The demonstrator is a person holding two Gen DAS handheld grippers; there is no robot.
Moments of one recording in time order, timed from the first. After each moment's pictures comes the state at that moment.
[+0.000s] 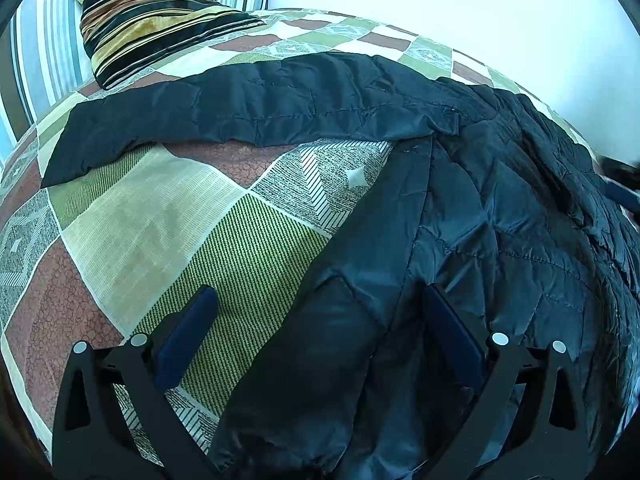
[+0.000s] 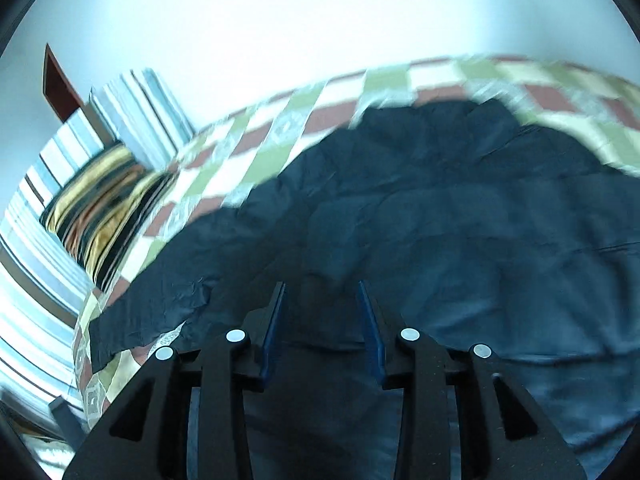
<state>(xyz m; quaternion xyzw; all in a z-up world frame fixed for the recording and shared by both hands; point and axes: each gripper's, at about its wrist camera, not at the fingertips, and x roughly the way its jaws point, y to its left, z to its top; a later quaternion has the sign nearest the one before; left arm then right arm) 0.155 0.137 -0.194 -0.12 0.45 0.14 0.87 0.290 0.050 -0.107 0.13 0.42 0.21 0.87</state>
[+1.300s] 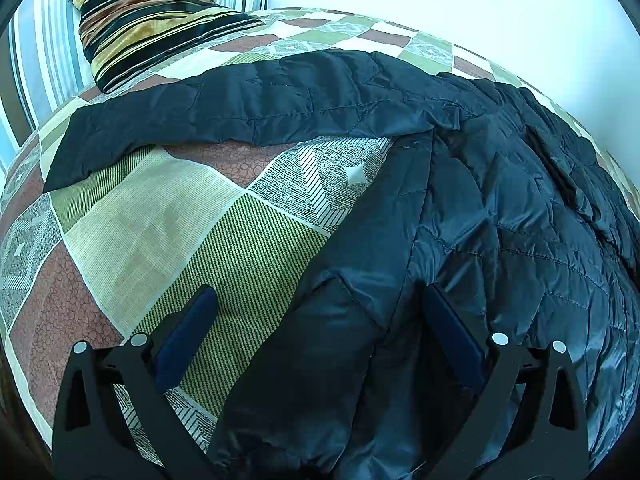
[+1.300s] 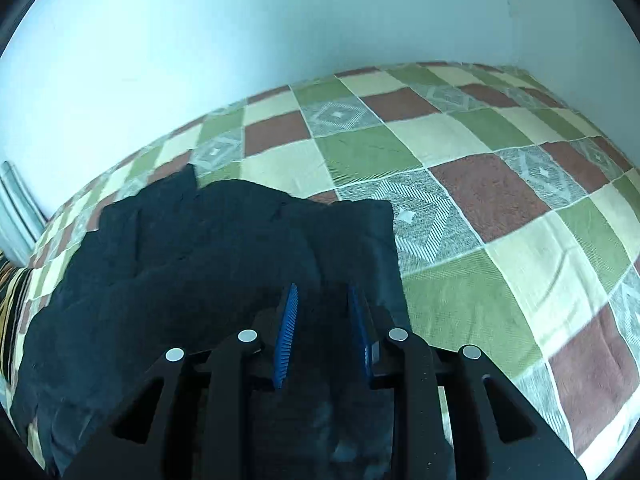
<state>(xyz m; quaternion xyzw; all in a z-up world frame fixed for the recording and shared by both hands) 0.157 0.134 -0.195 -0.11 0.45 0.15 0.87 0.339 -0.180 -0.154 0.15 0.41 -0.06 0.90</state>
